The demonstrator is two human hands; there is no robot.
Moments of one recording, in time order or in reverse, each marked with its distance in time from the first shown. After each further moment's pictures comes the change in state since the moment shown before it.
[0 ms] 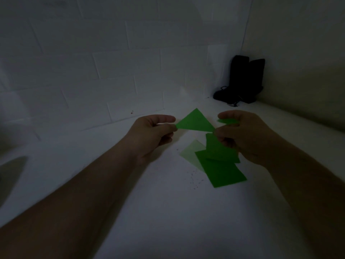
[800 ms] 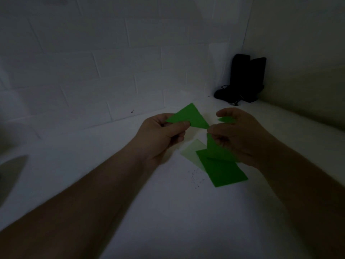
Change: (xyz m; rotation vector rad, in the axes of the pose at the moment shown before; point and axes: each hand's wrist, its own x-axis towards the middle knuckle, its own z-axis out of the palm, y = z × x) left_hand -0.010 0.000 0.024 -0.212 -0.057 0.023; right_hand -0.009 -0.002 0.017 0.169 -0.035 0.001
